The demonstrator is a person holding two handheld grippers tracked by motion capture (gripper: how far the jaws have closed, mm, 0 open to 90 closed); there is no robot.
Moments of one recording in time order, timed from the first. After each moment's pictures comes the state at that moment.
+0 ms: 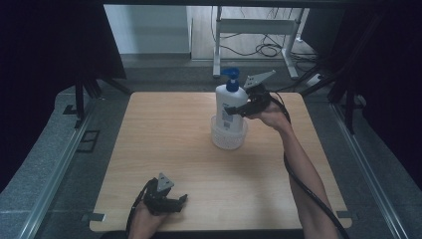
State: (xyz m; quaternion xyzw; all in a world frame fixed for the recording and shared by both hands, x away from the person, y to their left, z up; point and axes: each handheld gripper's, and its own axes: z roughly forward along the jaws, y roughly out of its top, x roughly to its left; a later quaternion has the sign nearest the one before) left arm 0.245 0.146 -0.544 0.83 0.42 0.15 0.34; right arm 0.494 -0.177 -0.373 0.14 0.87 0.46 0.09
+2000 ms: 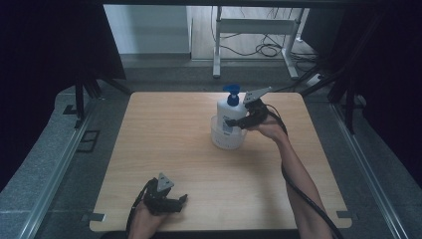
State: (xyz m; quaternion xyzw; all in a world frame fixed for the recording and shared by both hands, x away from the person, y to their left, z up) left arm 0.245 0.146 -0.544 0.83 0.42 0.15 0.34; right arm 0.498 -0.184 -0.433 0.14 0.87 0.46 0.08
